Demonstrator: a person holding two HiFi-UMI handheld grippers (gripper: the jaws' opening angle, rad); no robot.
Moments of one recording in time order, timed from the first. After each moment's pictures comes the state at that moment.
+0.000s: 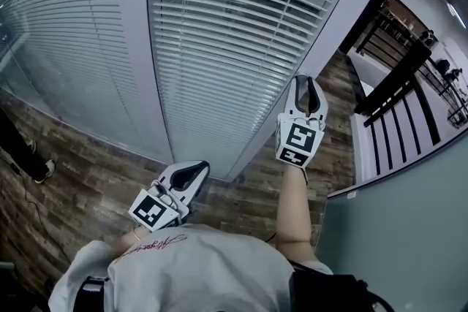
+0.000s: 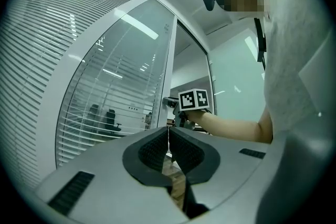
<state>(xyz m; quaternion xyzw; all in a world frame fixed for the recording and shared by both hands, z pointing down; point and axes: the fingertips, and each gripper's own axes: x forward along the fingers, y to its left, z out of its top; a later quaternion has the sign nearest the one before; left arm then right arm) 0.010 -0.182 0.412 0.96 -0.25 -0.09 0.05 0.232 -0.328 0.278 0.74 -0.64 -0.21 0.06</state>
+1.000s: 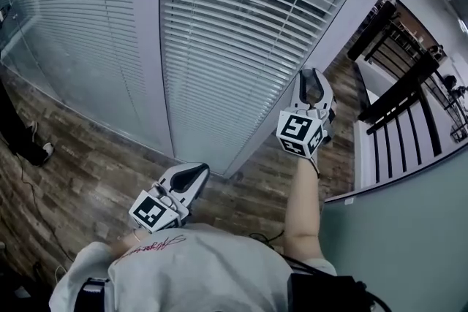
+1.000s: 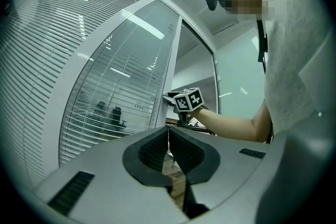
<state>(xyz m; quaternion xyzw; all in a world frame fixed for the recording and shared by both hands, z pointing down) 0.014 -0.154 0.415 0.95 -0.29 -0.09 0.07 0.232 -0.339 0.262 0.69 -0.59 -0.35 0.25</state>
